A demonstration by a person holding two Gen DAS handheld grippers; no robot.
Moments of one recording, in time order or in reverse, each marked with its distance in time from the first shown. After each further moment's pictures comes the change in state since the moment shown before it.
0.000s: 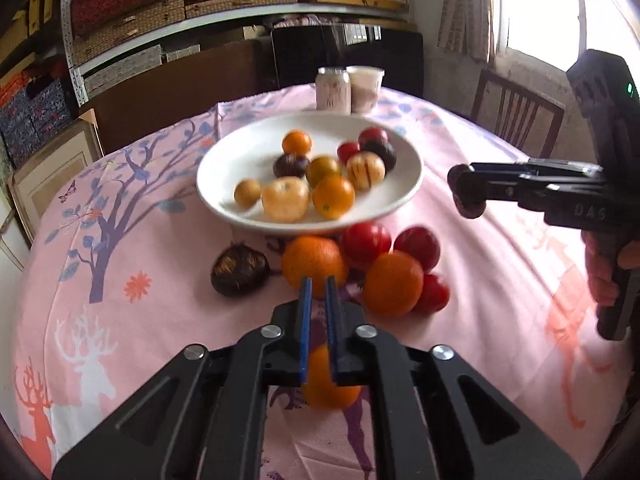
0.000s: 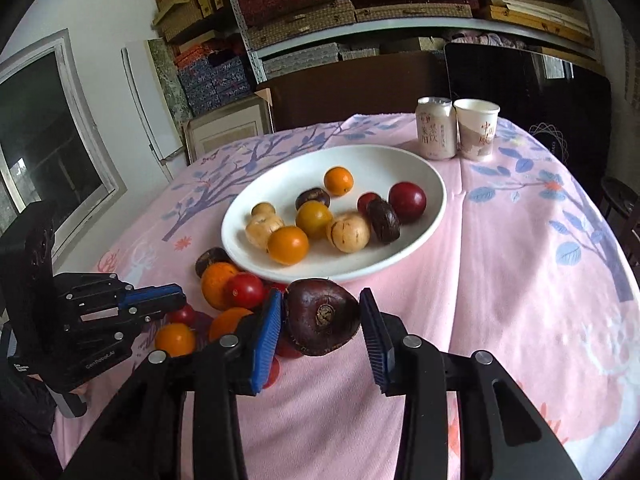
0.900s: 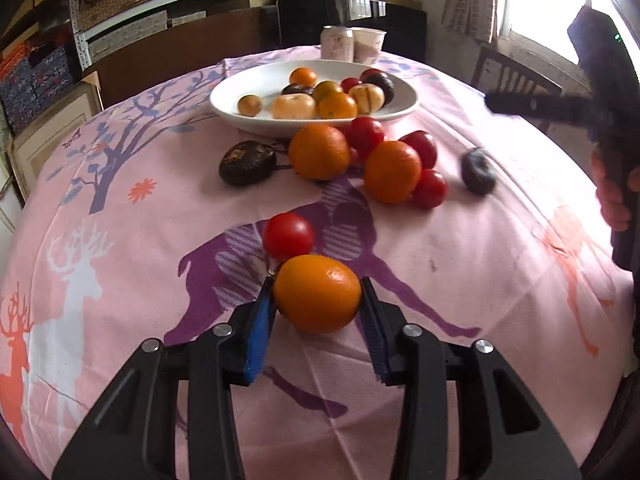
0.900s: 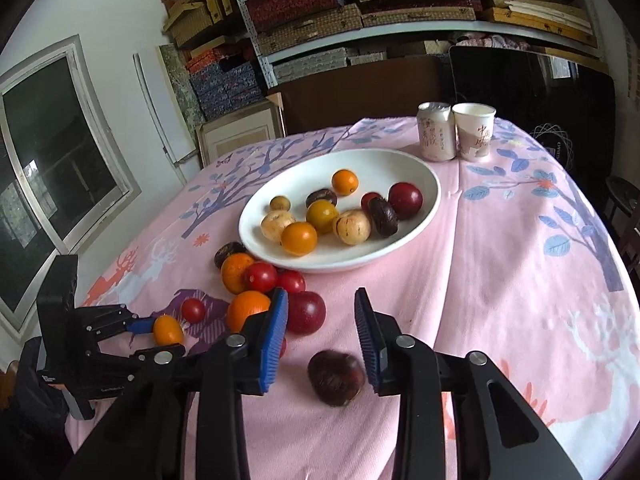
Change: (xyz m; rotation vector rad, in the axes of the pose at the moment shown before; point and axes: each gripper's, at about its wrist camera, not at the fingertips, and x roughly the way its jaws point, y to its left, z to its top) left arm -0.013 0.006 -0.072 -0.021 0.099 -0.014; right arm -0.015 -0.005 -0.023 -0.017 0.077 0.057
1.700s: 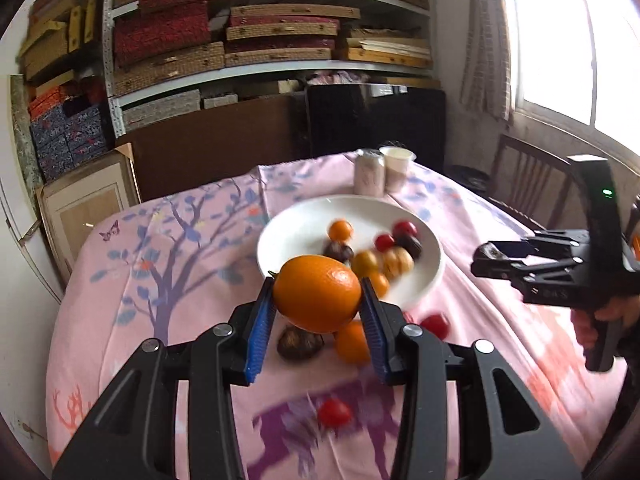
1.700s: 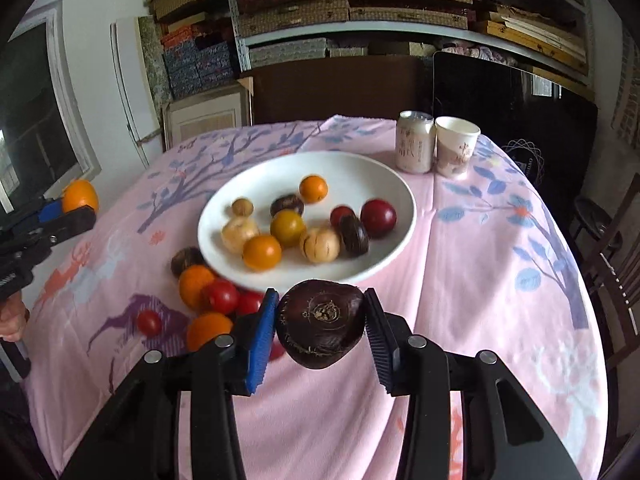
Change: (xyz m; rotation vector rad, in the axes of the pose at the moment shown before) left arm -0.049 0.024 0.121 -0.049 -0.272 0.108; right arm 0.010 0.005 0.054 -0.032 -0.053 -0.168
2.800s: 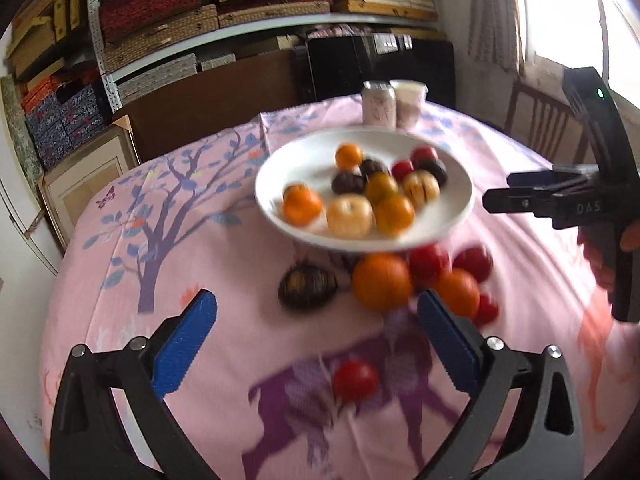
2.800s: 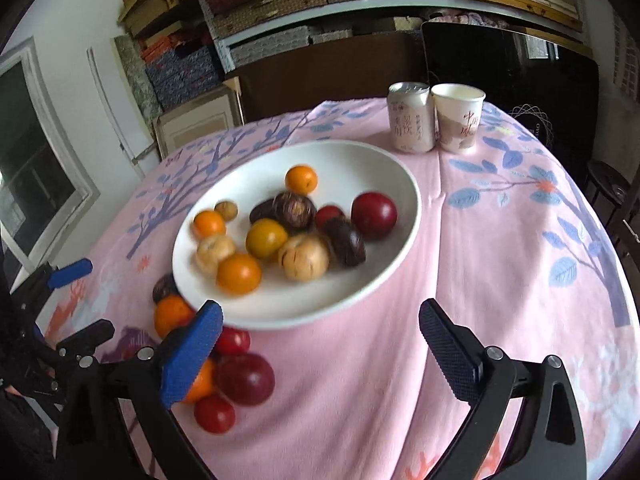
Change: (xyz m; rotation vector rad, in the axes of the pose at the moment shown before) left arm 0.035 -0.013 -0.066 0.088 0.172 0.031; right arm 0.054 -0.015 -0.017 0.076 0.108 0.042
